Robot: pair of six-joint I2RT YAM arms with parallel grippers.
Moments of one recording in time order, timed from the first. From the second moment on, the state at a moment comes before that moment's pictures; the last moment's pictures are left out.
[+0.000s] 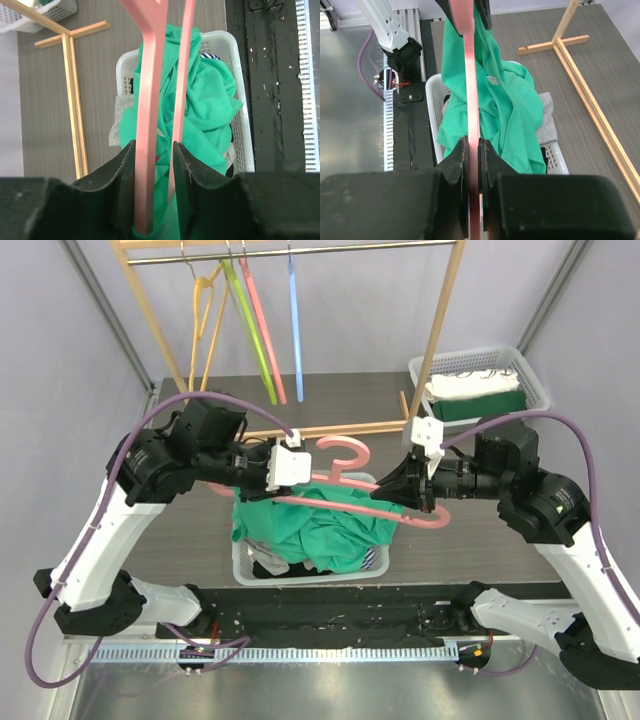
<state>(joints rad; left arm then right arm) -0.82 1.32 1.95 -1.35 0.45 0.77 0.64 0.97 1.48 -0.84 -0.66 -0.29</state>
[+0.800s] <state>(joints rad) -0.81 1.05 1.90 -1.14 -0.05 0.54 0.64 0.84 1.23 -0.55 -0.66 -0.04</state>
